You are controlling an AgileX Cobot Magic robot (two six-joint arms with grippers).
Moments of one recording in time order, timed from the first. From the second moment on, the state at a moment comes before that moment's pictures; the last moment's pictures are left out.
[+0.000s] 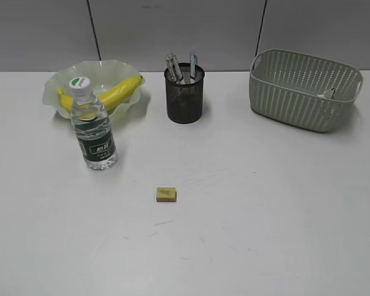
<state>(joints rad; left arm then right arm) -0.58 -0.01 -0.54 -0.06 1.06 0.12 0.52 0.10 -0.51 0.05 1.06 -0.17</state>
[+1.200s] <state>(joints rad) -0.68 1.57 -1.02 -0.11 0.60 0.45 0.52 0.04 -0.51 -0.02 1.04 -0.07</state>
